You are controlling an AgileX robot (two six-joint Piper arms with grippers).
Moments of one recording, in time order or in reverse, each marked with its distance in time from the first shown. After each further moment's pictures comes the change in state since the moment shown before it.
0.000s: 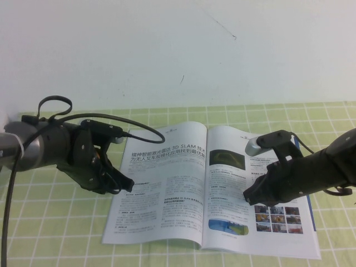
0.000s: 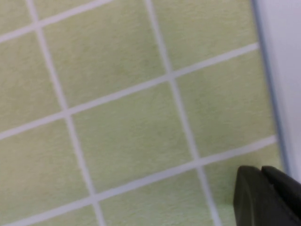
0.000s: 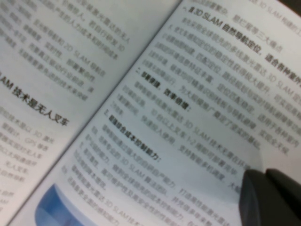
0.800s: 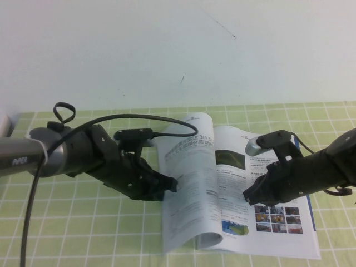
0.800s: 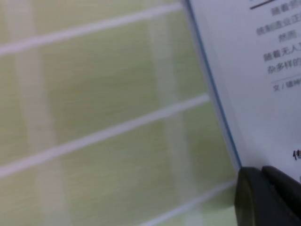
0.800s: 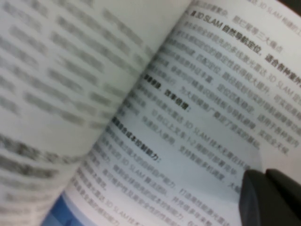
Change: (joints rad) right arm 0.000 0.000 -0.001 0.002 0.000 0.000; left arm -0.098 0.025 -0.004 -0.674 0.014 0.396
